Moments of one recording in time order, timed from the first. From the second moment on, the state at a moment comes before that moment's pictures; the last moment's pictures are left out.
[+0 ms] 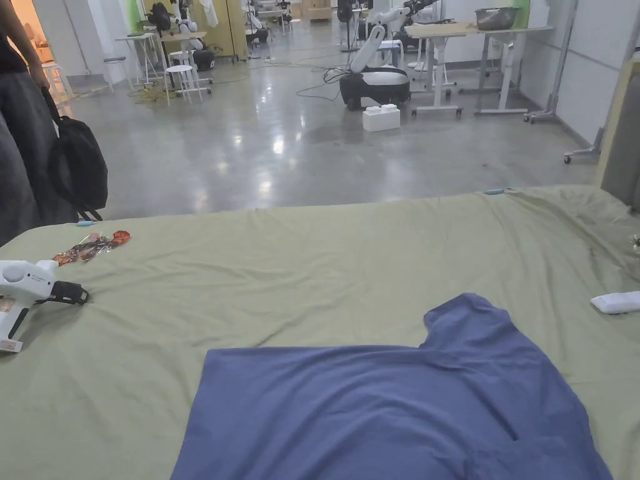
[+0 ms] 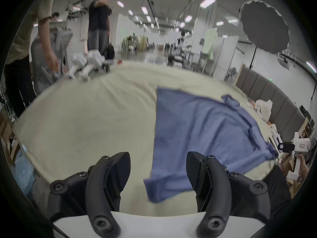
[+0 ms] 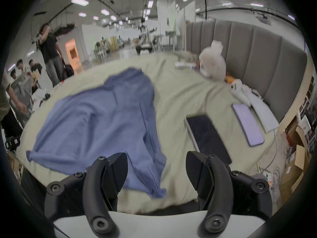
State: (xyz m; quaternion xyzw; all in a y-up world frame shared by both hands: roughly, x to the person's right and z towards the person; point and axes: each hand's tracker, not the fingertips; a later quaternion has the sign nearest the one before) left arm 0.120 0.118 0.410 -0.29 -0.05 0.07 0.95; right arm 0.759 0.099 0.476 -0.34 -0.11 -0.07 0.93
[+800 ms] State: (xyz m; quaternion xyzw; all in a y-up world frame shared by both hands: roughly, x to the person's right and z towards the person) left arm 0.199 0.215 0.477 -0.07 -0.05 -0.04 1.00; right arm 0.666 0.174 0.501 -0.12 -0.05 0.02 0.99
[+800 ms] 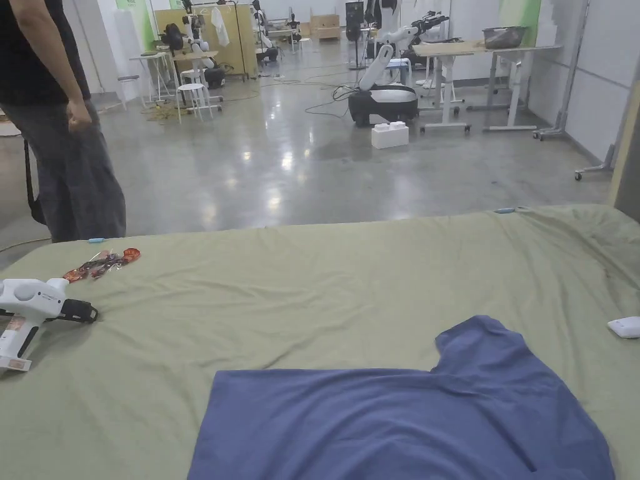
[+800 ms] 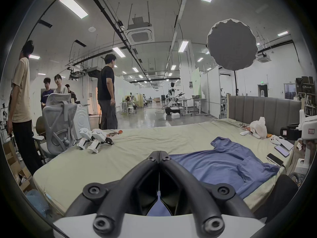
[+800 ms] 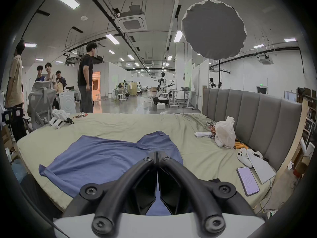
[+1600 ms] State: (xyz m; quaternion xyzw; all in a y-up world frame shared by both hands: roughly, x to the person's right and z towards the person) left arm 0.117 0.077 0.393 -0.44 -0.05 0.06 0.90; right arm 0.672 0.158 0.509 -0.17 -0.04 -0.01 0.99
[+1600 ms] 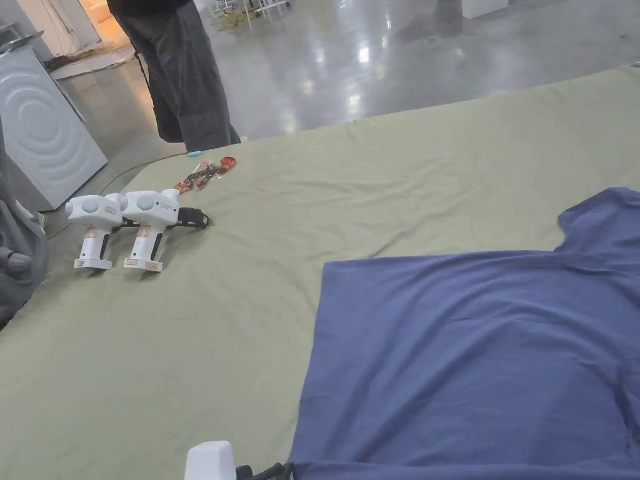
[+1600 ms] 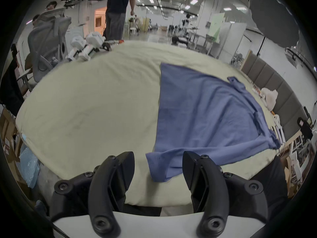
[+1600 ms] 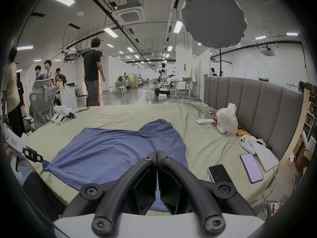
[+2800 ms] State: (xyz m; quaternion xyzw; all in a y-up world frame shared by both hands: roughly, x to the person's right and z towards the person) left arm 0.164 0.040 0.349 -0.53 -0.10 -0.10 0.83; right arm 0.774 0.044 0.441 -0.49 -0.06 -0.04 0.87
